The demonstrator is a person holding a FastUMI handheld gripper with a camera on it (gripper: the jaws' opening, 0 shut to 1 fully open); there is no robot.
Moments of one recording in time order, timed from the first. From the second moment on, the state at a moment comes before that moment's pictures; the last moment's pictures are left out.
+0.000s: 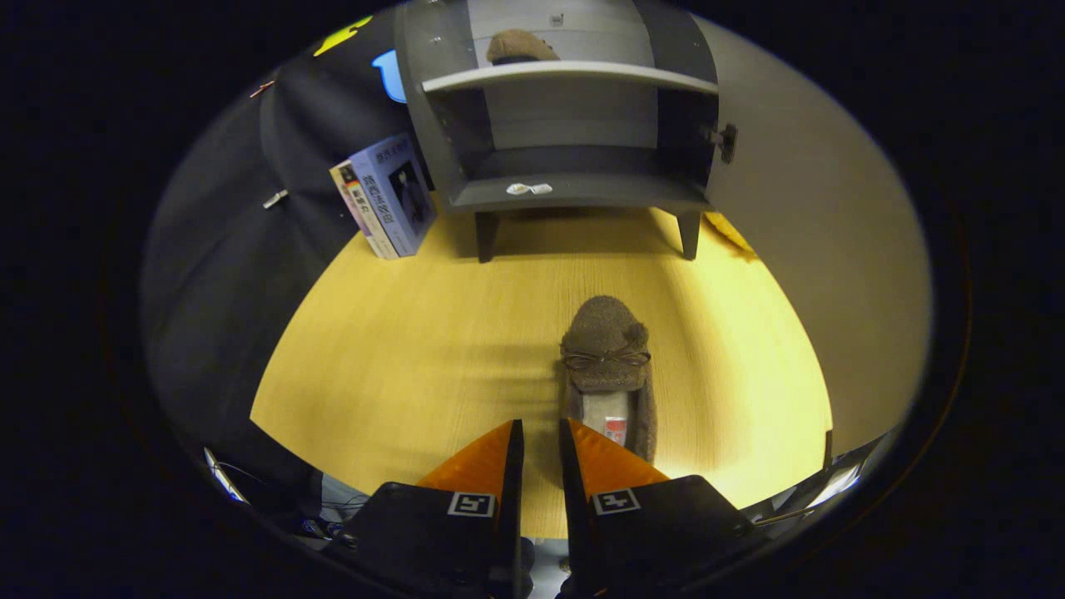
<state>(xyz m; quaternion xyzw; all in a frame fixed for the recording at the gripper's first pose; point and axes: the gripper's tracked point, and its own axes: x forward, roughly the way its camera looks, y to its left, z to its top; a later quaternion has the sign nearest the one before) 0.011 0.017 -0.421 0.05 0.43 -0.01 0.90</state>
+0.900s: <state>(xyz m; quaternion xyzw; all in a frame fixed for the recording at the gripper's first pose) 0.082 -0.008 -0.497 0.05 0.43 -0.06 0.90</state>
